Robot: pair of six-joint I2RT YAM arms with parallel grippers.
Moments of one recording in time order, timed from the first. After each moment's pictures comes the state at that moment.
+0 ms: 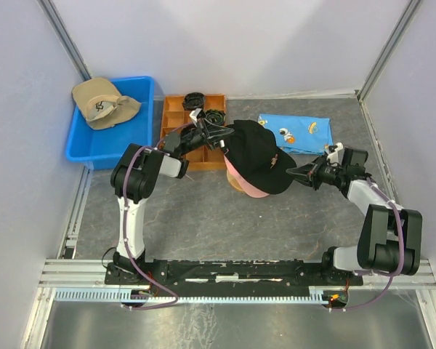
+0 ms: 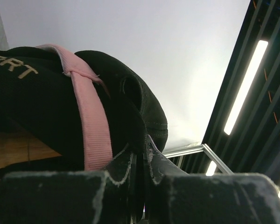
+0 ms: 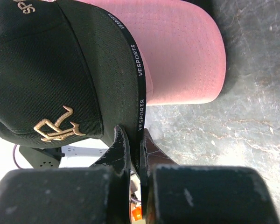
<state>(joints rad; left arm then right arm) -0.35 2.18 1.10 1.54 0.82 -2.07 -0.19 1.37 0.62 -0.09 -0.95 0.89</state>
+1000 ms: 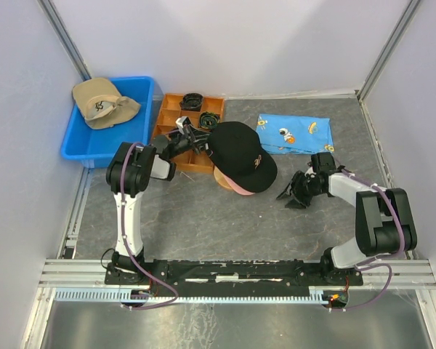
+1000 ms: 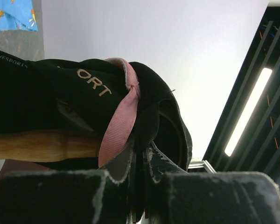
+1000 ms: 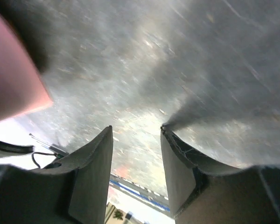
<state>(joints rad) -0.22 2.24 1.04 1.54 0.91 -2.07 0.08 1.51 0.70 -0.35 -0.46 0.70</state>
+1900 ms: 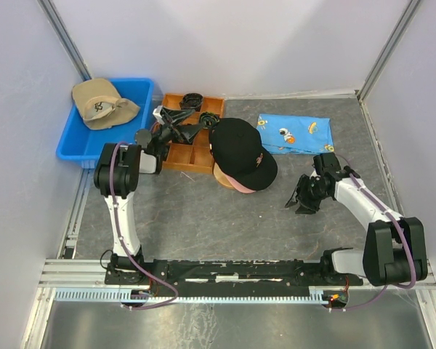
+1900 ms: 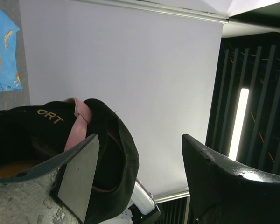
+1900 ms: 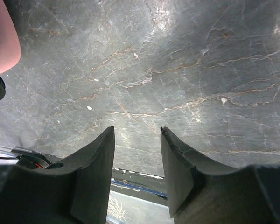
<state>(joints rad) -0.09 2.19 1.07 1.54 0.80 -2.07 0.11 1.29 0.72 -0.70 -0.30 0.61</state>
